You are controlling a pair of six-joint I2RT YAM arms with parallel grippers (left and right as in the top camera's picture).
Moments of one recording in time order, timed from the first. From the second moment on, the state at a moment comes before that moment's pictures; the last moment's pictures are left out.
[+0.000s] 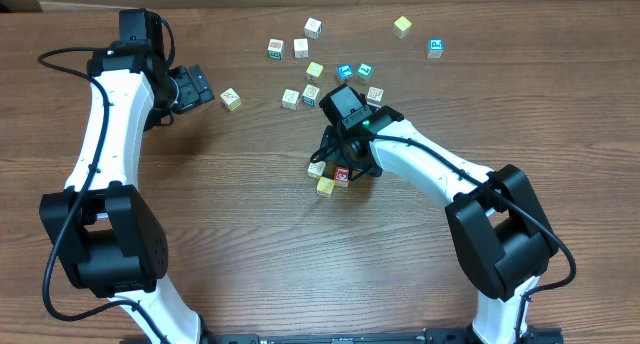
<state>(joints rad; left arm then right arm) 0.09 1.94 1.69 -1.00 -0.01 -0.39 0.59 2.00 1.40 -0.70 0.06 0.85</state>
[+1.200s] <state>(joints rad) 0.09 1.94 1.69 -1.00 -0.01 -0.39 0.59 2.00 1.40 -0.72 0.04 0.85</state>
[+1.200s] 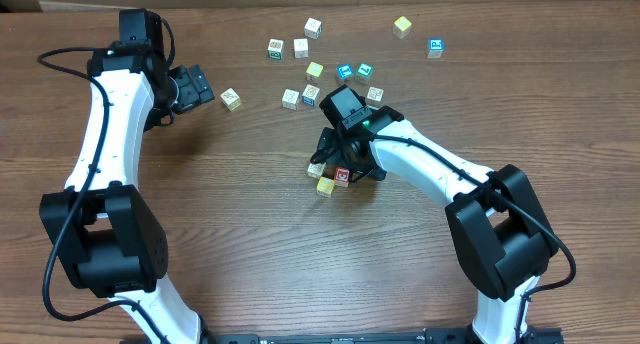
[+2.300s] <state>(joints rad) 0.09 1.94 1.69 -1.00 -0.01 -0.39 0.58 2.02 1.40 -0.72 0.04 0.83</state>
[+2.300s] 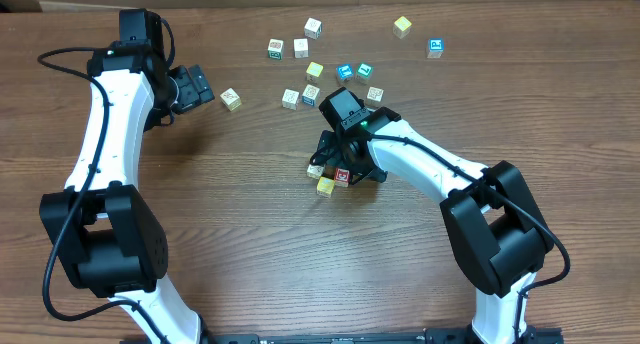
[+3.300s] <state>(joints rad) 0.09 1.94 1.69 -1.00 -0.01 -0.39 0.57 2.02 1.40 -0.74 0.06 0.83</state>
